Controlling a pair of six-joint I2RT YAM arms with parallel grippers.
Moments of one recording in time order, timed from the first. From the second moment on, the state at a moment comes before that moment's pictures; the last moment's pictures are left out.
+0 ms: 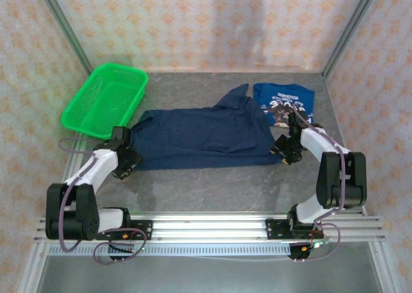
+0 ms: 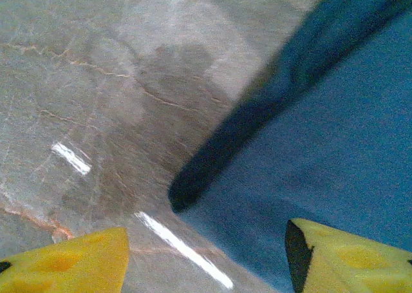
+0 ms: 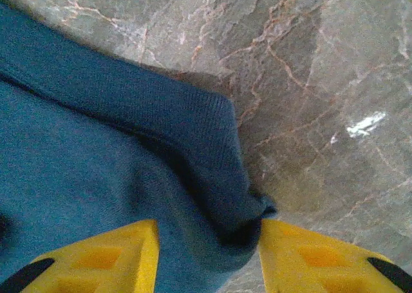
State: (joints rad) left arm 0.04 1.24 0.66 -0.71 -0.06 -0.83; right arm -0.02 1.50 0.90 -0.77 -0.19 0.66
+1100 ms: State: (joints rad) left arm -0.20 0.92 0.90 -0.89 -0.14 -0.75; right arm 0.15 1.75 1.03 -0.55 -0.41 0.76
